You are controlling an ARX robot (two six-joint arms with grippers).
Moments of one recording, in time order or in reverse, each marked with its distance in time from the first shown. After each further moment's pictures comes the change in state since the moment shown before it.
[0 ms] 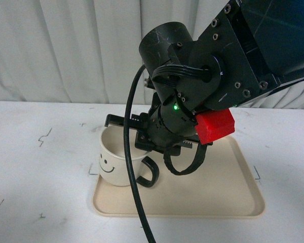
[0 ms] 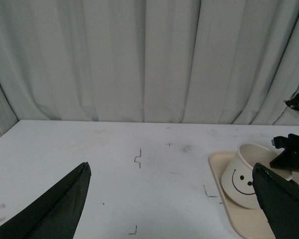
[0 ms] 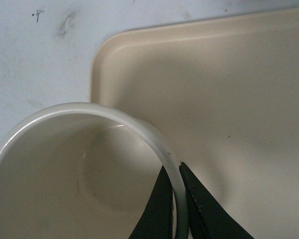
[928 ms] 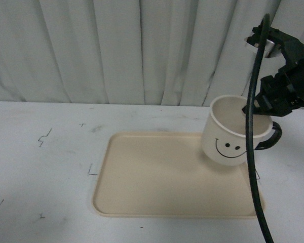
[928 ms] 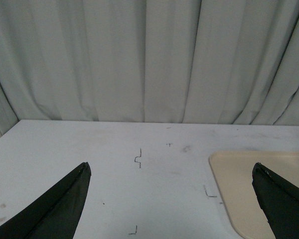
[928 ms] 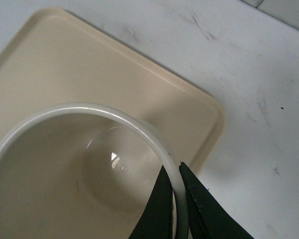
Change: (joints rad) left arm 0.000 0.000 0.000 0.000 0.000 0.000; right arm -0.467 -0.271 -0.114 -0.200 -0.383 -0.974
